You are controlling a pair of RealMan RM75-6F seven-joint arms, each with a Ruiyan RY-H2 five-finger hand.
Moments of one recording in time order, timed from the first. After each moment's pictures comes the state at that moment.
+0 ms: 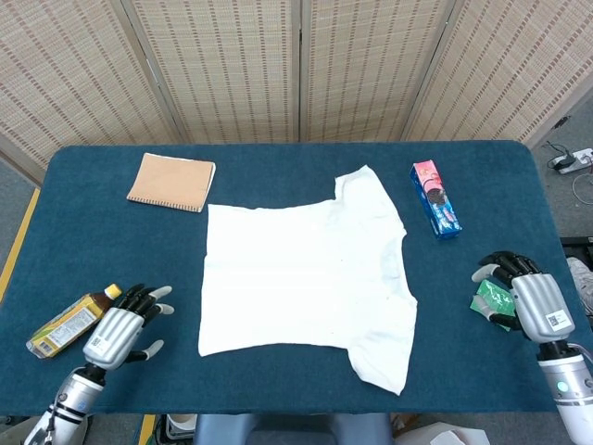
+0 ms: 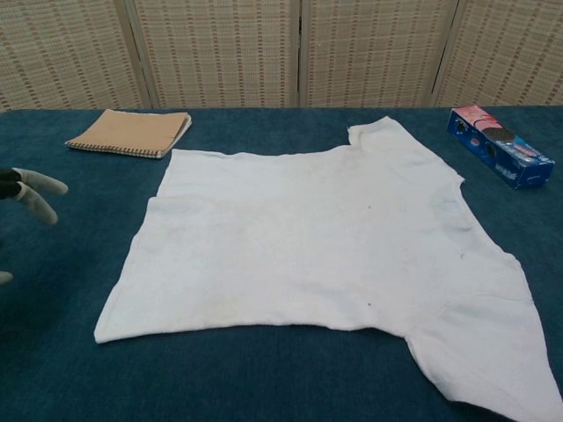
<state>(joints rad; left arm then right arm) -0.29 -1.30 0.02 -1.59 1.66 1.25 0.07 0.18 -1.06 0.08 -1.65 -1.55 1.41 0.17</state>
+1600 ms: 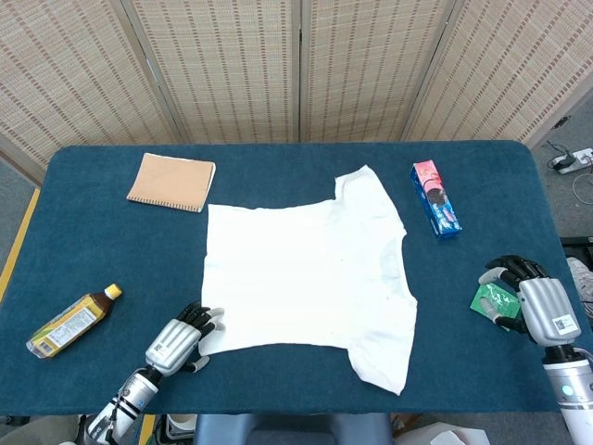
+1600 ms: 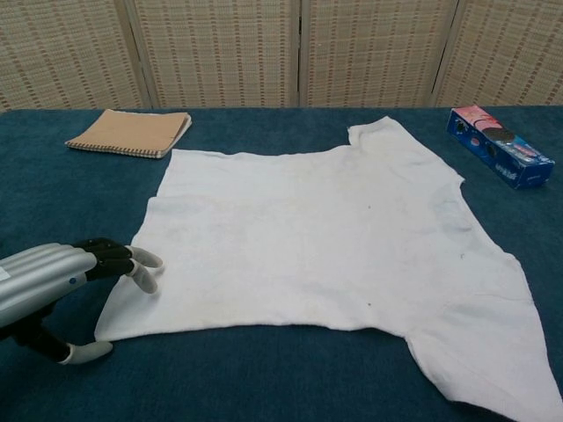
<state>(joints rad) -0.38 -1.56 0.07 -1.43 1.60 1.13 0.16 0.17 -1.07 0.07 -1.62 -1.53 1.43 0.19</state>
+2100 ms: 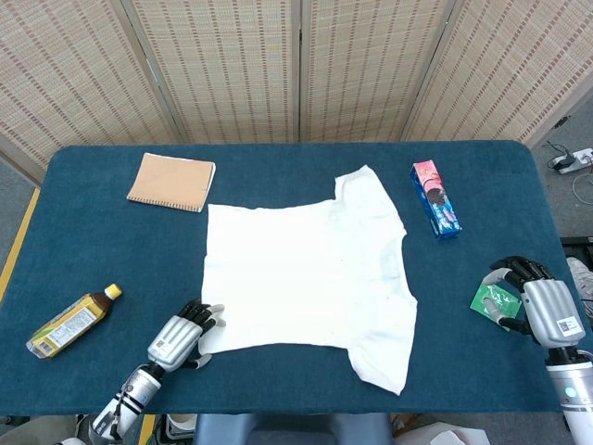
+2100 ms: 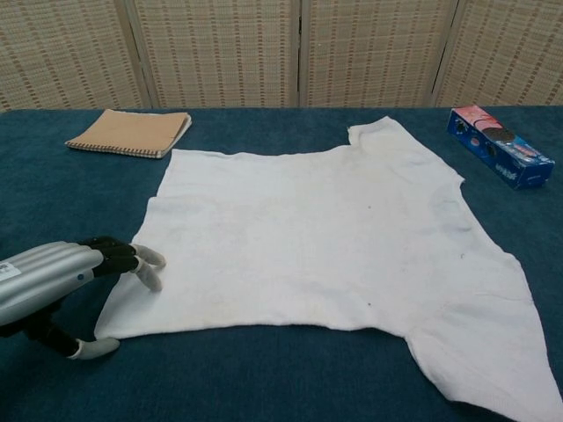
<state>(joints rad) -0.39 -1.59 0.05 -1.40 1.58 1.13 0.15 0.16 -1.07 0.07 -1.62 -1.52 1.43 0.19</state>
